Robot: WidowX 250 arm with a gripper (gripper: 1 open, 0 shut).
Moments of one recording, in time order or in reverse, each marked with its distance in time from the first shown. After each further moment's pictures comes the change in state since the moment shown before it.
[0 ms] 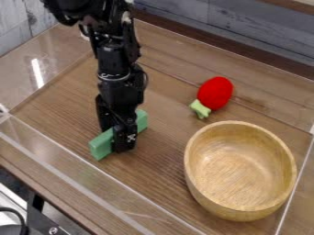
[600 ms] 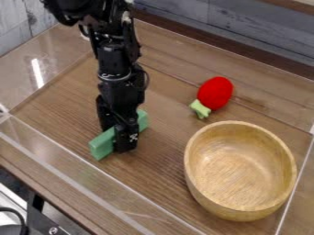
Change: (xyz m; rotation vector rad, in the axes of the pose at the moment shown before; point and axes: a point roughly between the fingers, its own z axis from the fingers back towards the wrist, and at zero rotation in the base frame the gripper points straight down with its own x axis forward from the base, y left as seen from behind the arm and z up) arm 0.001 -0.002 0.000 -0.010 -0.007 0.024
